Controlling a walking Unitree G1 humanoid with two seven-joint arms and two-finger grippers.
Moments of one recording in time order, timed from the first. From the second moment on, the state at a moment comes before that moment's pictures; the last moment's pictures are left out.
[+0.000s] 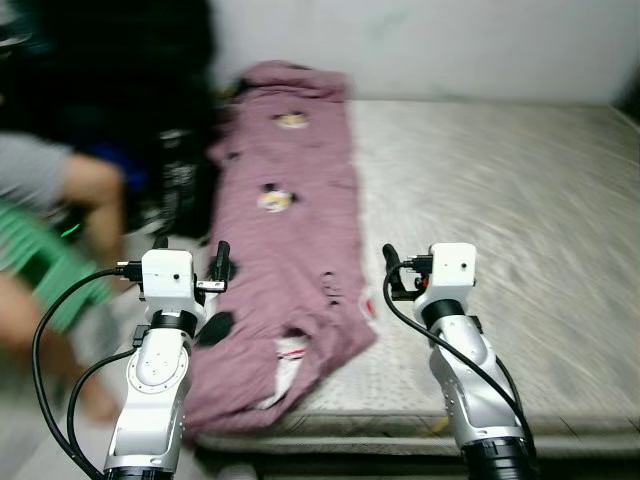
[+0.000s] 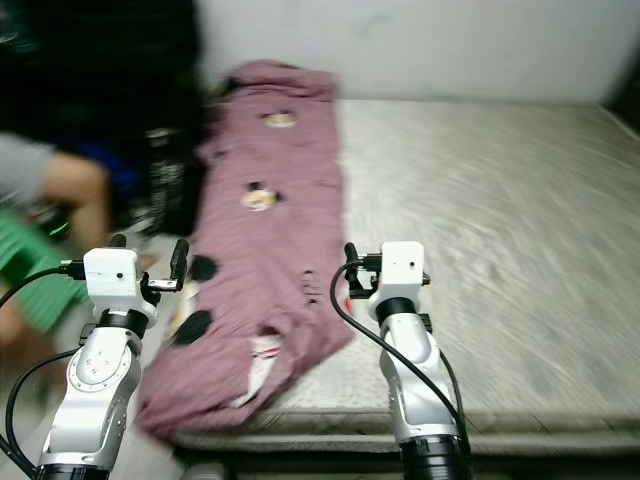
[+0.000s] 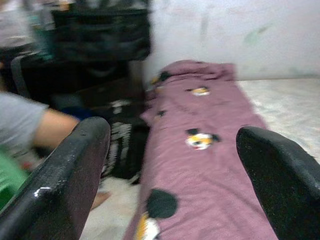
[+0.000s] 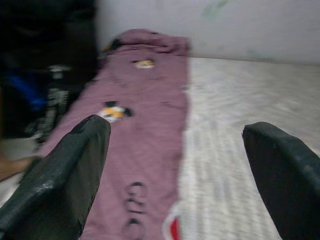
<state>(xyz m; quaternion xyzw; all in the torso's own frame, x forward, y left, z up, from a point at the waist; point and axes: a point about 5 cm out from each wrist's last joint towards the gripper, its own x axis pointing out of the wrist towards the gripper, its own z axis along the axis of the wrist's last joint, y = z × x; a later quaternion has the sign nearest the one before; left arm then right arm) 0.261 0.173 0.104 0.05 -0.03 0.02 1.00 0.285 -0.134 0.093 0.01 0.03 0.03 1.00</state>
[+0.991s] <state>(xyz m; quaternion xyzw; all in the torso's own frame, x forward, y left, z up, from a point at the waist) 0.261 0.174 0.102 0.04 -0.02 0.02 1.00 0.287 -0.132 0.090 0.02 0.04 0.04 1.00</state>
